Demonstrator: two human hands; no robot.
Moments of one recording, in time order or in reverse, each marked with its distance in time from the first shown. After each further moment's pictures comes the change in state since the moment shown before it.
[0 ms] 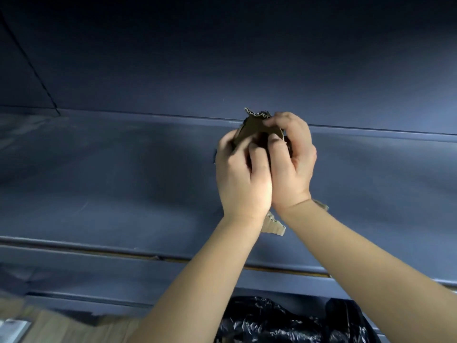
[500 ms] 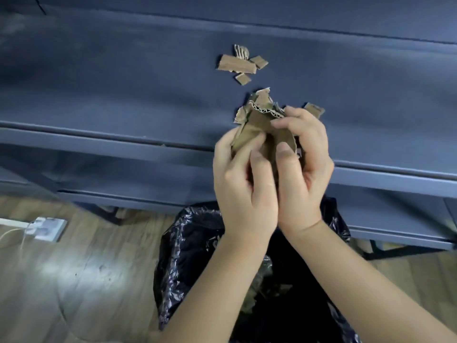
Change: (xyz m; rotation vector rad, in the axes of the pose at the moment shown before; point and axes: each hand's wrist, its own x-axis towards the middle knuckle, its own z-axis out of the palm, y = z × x) left_hand -0.146 0.017 -0.057 -0.003 0.033 -0.134; right_hand -0.138 -0.050 -0.061 -0.080 -0.063 0.053
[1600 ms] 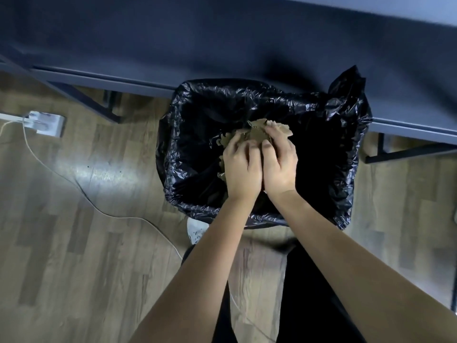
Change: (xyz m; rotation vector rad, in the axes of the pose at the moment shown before) left_hand -0.159 -0.123 -0.049 0.317 -0.242 -0.586; right_hand -0.183 0.064 -0.039 -0.349 -0.290 0.820
